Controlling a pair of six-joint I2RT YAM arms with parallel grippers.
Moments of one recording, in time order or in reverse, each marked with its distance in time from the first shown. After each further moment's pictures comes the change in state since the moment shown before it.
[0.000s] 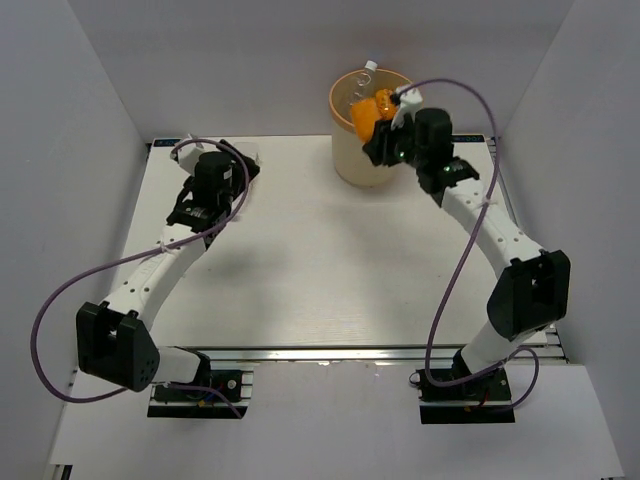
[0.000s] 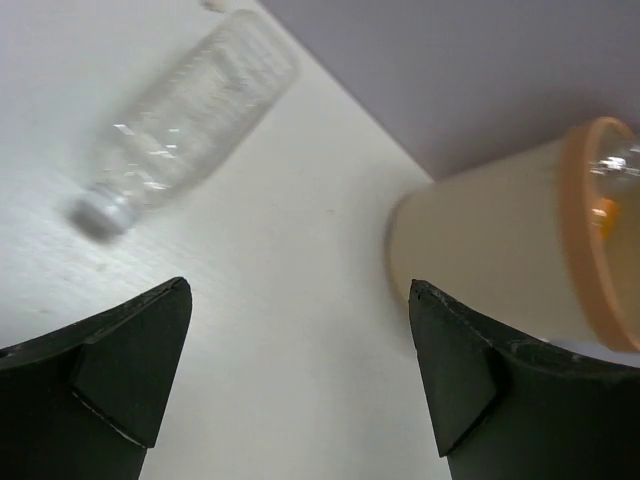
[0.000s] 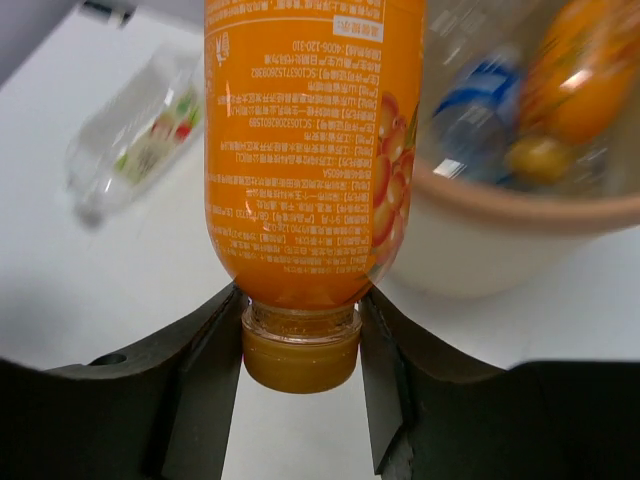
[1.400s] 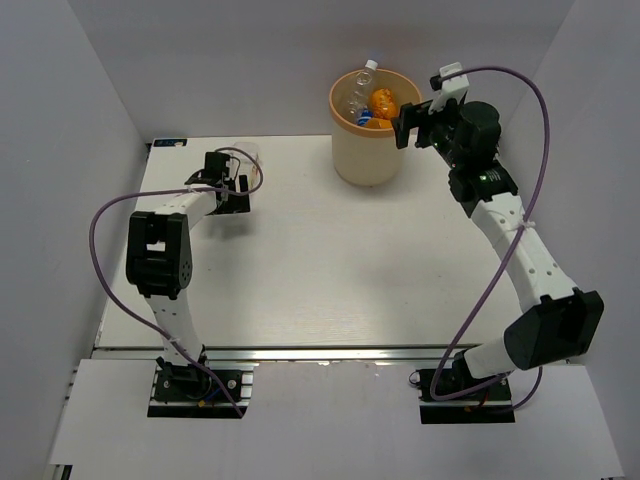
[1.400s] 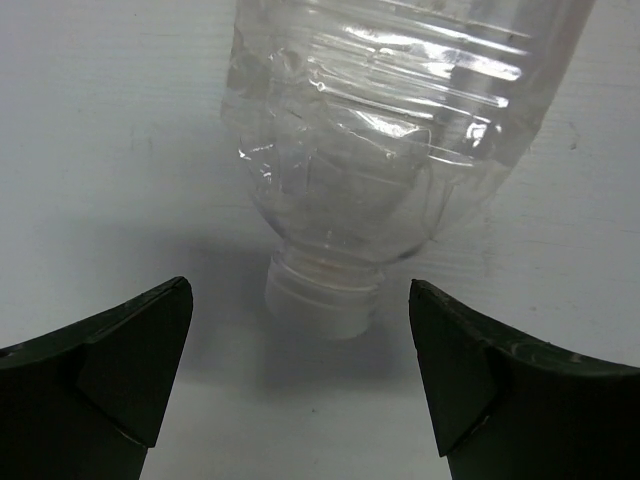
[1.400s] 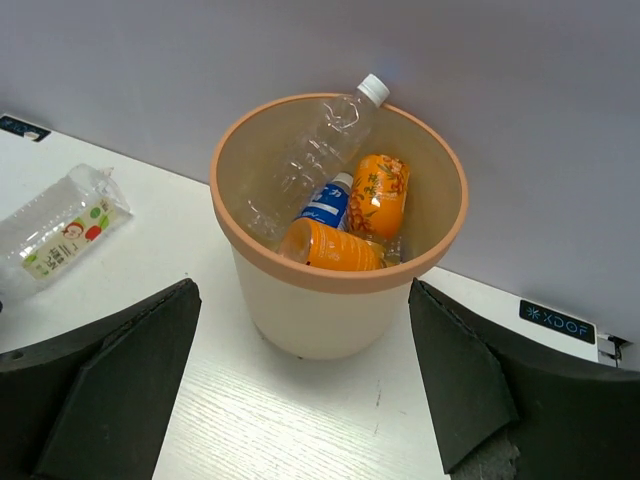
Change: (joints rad) left arm 0.241 0.608 0.232 -0.181 0.233 0.752; right arm -0.104 -0.155 0.030 0.086 0.107 -0.151
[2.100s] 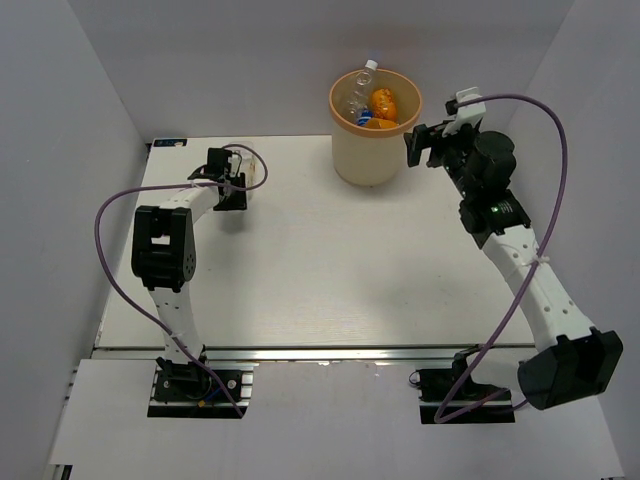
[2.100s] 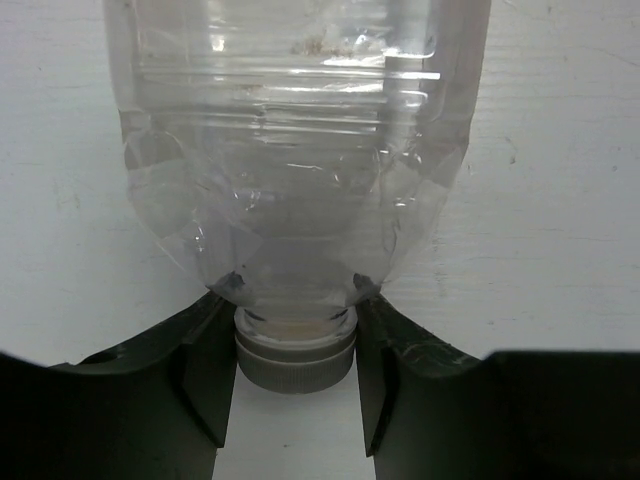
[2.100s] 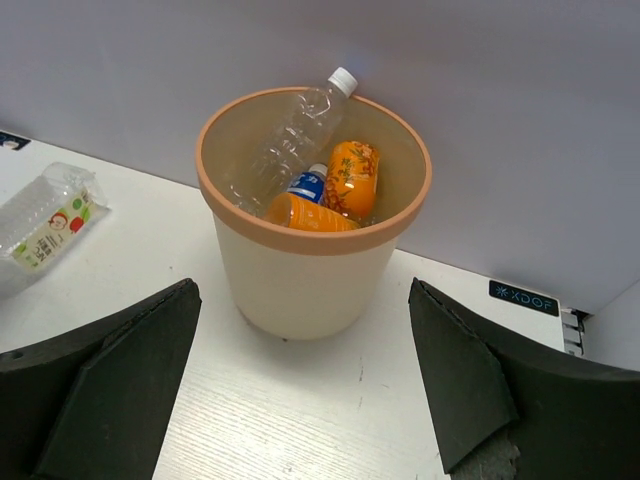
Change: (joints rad) left arm 0.006 0.090 0.082 -0.002 0.115 0.043; right arm 0.000 -0.206 -0.230 0.088 0.059 -0.012
